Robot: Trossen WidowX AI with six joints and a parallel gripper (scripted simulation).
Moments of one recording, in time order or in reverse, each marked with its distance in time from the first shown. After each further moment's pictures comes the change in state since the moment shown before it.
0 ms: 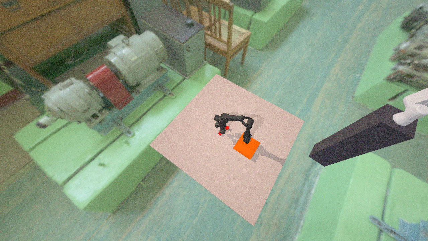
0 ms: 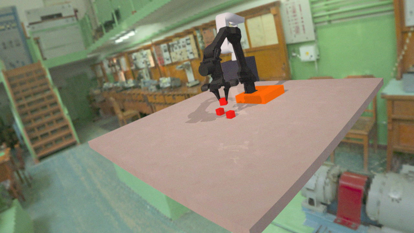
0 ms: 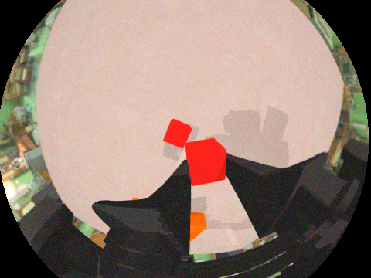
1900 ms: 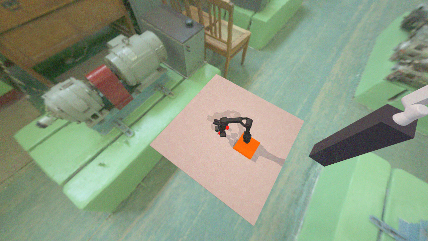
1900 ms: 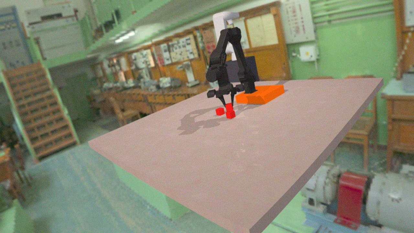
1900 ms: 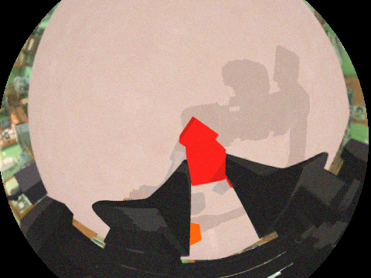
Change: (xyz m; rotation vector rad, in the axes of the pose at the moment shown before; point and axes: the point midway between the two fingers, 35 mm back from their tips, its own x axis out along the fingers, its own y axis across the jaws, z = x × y) arm 0.034 0.024 0.001 -0.177 0.005 0.002
